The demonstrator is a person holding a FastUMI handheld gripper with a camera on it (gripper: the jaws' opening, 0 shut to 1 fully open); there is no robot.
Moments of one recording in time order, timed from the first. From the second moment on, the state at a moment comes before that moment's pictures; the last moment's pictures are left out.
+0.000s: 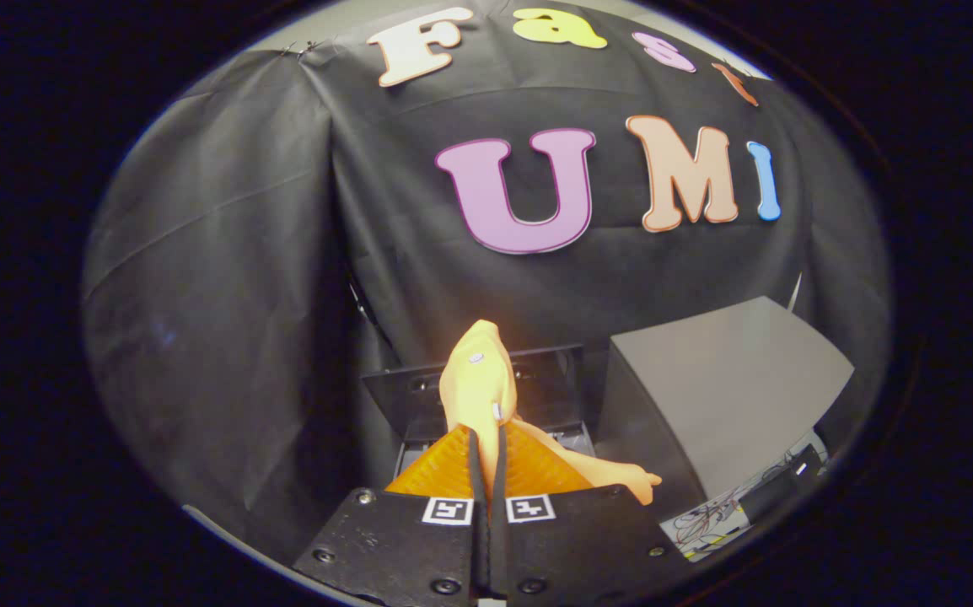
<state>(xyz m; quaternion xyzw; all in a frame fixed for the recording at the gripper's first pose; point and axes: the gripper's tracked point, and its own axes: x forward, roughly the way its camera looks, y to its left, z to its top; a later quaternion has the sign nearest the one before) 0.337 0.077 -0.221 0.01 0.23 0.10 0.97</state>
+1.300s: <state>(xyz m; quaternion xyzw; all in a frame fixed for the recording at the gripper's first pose) 0.398 0.122 -0.446 -0.01 0.31 0.08 0.95</state>
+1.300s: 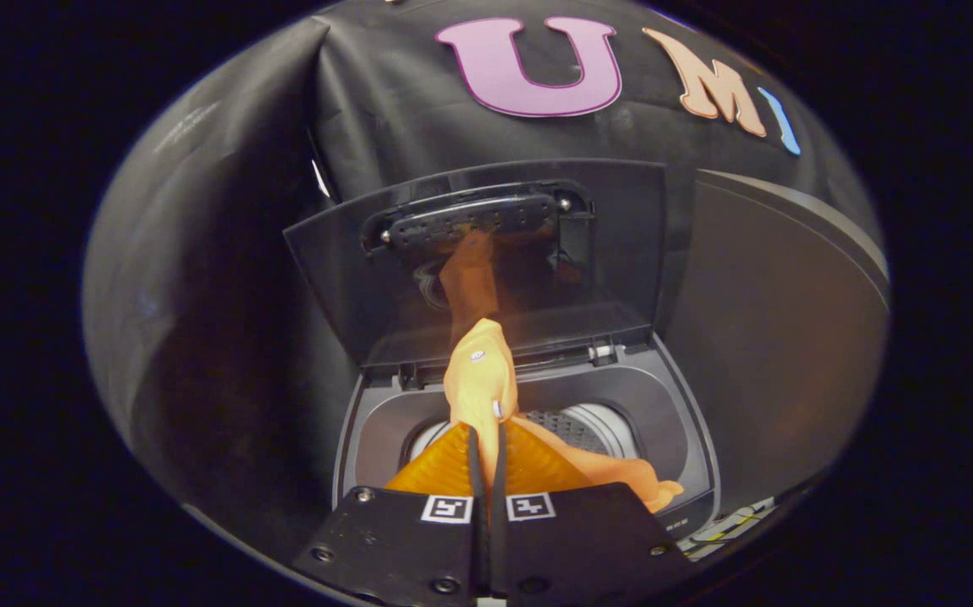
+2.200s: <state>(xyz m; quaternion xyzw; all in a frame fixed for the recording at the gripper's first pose) 0.366 0.112 -0.398 0.01 0.25 0.11 0.96</state>
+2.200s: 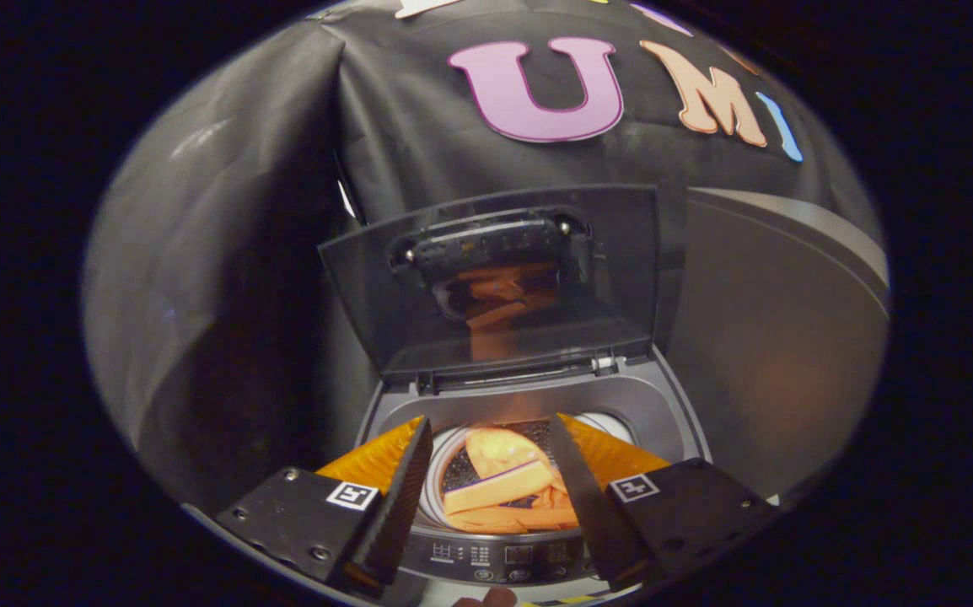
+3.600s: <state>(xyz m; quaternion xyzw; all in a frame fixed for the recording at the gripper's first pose) 0.402 0.170 -0.206 -0.03 0.06 0.15 0.99</state>
